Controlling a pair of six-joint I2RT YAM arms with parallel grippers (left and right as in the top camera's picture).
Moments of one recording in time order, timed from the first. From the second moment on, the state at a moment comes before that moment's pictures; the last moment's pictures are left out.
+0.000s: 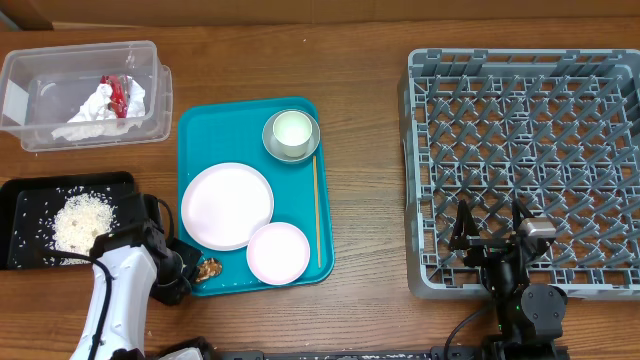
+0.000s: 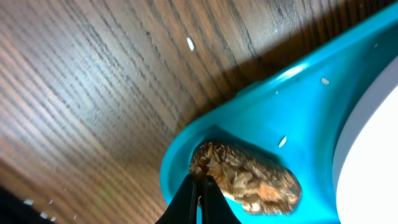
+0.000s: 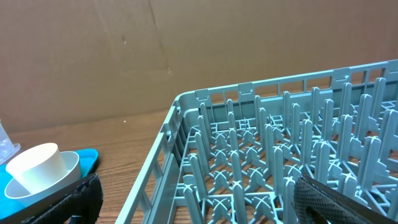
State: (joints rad) left arm 0.29 1.28 0.64 -0.96 0.03 -0.81; right arm 0.07 0.01 0.02 -0.03 -0.01 0.20
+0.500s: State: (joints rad) left arm 0.31 1.28 1.02 -1.09 -0.02 -0.80; right arm 0.07 0.01 0.02 -0.03 -0.01 0.20
